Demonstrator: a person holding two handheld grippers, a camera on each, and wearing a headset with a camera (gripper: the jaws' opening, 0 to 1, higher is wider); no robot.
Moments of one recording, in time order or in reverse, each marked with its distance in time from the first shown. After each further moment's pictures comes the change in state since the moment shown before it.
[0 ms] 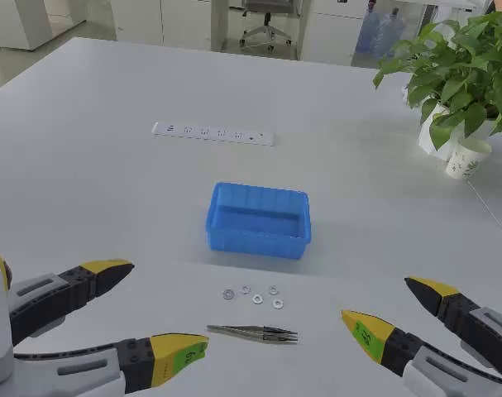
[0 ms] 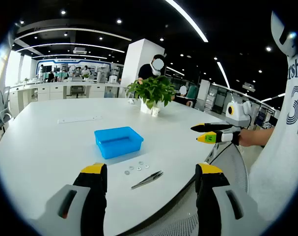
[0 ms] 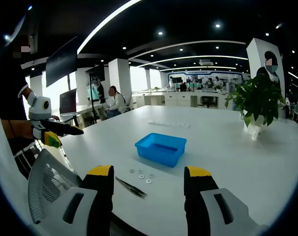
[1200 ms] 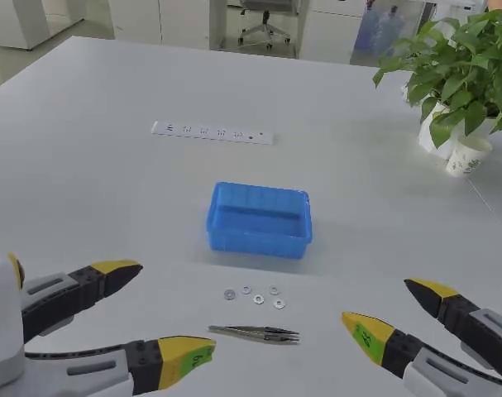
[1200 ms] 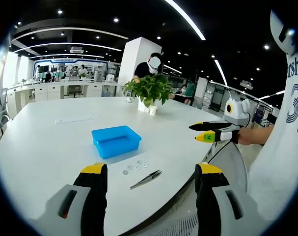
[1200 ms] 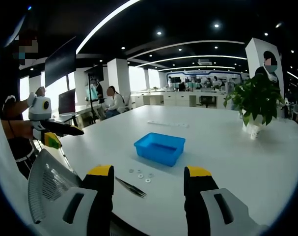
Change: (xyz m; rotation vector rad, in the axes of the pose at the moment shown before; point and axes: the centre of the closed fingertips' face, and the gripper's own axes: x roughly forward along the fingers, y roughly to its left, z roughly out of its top) left arm 0.003 0.000 0.001 0.001 -0.002 -0.012; right arm -0.001 -0.001 -0.001 -0.001 0.006 -0.009
